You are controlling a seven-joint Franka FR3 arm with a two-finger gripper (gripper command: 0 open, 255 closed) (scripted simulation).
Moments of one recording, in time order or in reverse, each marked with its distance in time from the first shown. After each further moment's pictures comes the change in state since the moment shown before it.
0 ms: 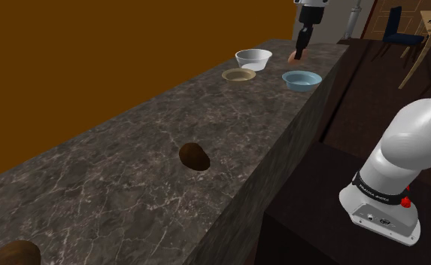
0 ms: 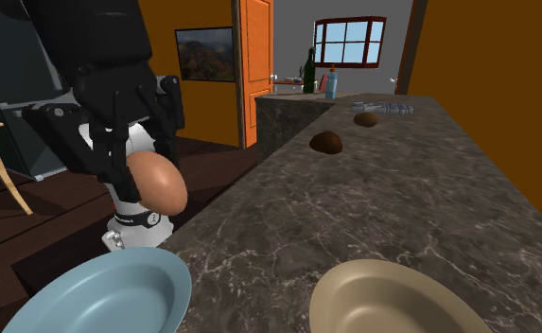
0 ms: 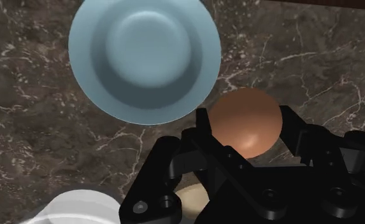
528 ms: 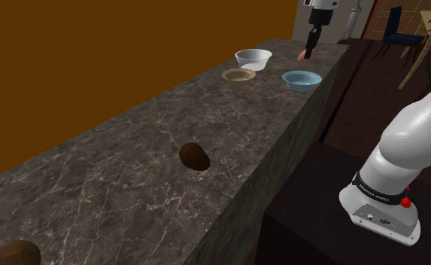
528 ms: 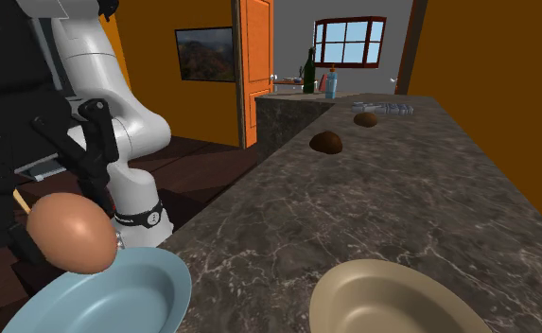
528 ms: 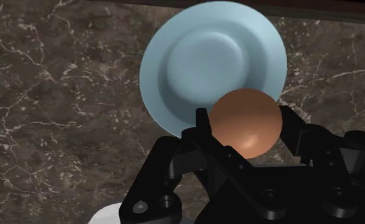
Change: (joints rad) arm -0.037 0.097 -0.118 0.064 -0.005 0.024 -0.160
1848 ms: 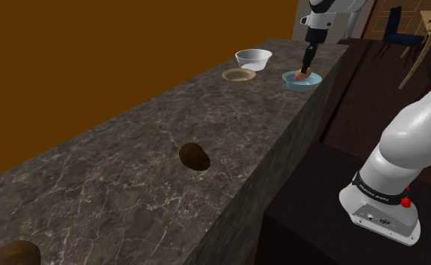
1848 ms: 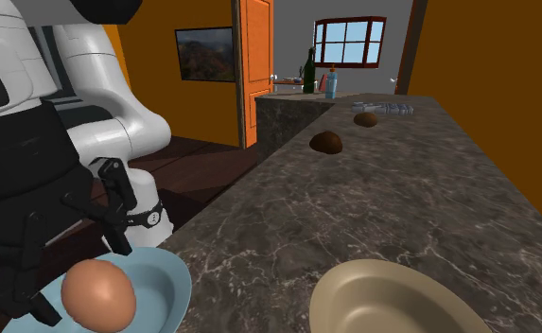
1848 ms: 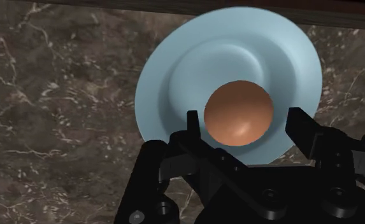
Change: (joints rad) arm -0.004 0.015 -0.015 -0.147 0.001 0.161 -0.019
